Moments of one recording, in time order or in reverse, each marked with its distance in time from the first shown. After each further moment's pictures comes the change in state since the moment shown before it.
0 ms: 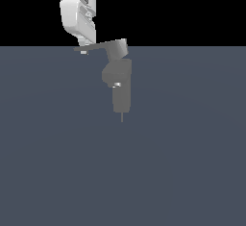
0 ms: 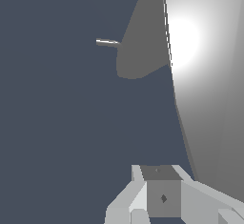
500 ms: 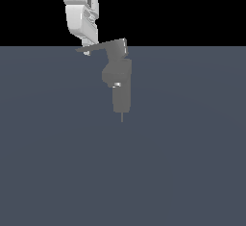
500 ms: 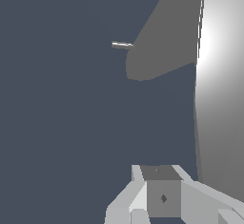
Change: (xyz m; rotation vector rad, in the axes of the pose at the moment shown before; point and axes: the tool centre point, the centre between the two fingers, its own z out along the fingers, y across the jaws) arm 0.003 -0.022 0.000 -0.005 0.002 0.003
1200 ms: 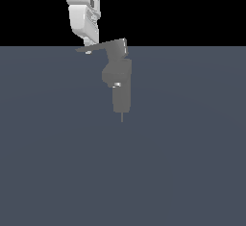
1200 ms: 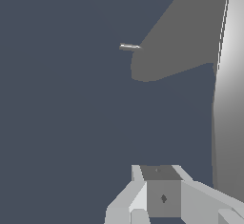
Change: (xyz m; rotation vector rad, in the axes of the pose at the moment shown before) arm 0.003 -0.010 -0.003 -0.001 -0.006 -0.014
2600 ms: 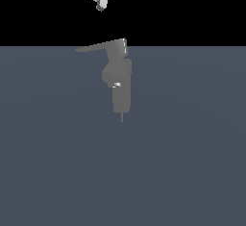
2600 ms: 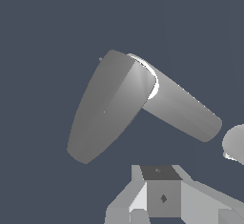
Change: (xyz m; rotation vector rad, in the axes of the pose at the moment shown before) arm 0.071 0.110 -0.098 0.056 -0.144 -0.551
